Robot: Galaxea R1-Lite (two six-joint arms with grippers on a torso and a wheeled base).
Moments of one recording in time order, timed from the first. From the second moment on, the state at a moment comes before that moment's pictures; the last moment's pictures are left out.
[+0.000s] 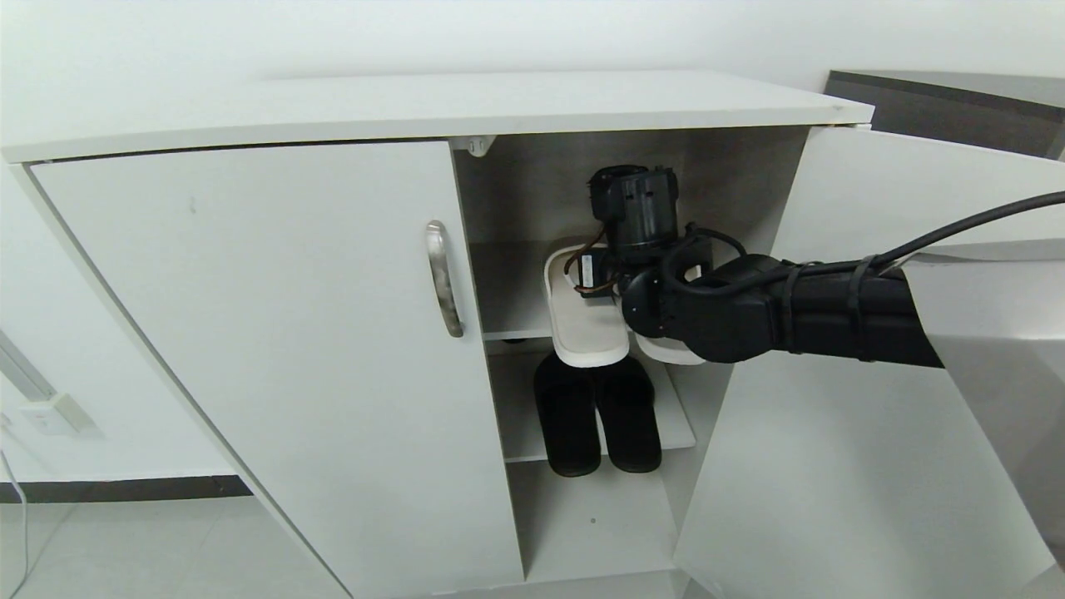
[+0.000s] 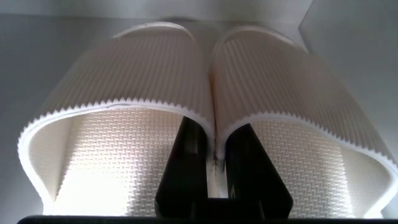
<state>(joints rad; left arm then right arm) 0.00 0.00 0.00 0.00 0.03 -0.10 0.74 2.22 -1.91 -0.12 -0.67 0.11</state>
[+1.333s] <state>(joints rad) 0.00 0.00 0.00 0.00 0.03 -0.10 0.97 1.75 -0.94 -0.62 -0.64 0.15</state>
